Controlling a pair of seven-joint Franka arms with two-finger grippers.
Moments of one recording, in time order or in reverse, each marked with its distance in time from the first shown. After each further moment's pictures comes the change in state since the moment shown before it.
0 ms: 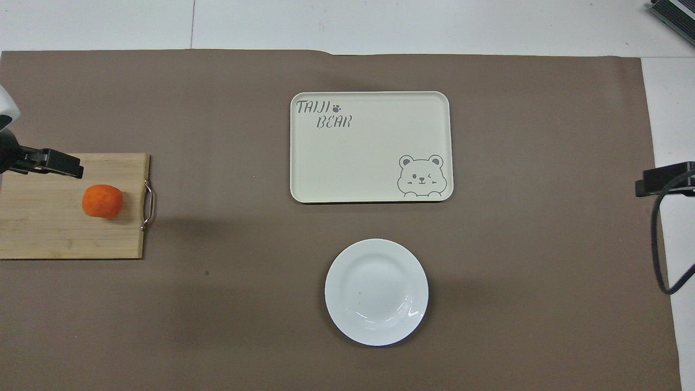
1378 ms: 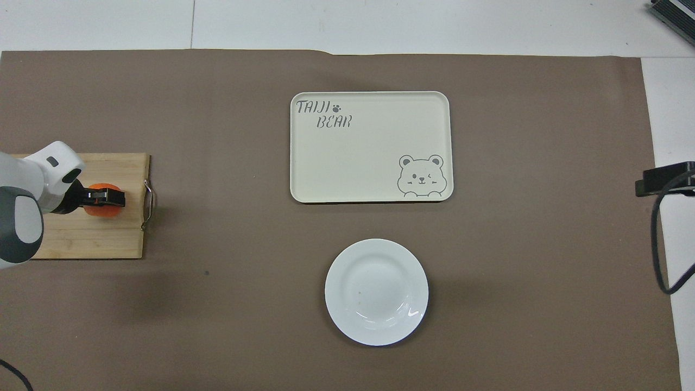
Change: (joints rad) left arm 0.064 0.086 -0.002 -0.359 -0.068 0.448 -0.017; right arm 0.000 0.000 0.000 0.000 0.000 0.000 0.000
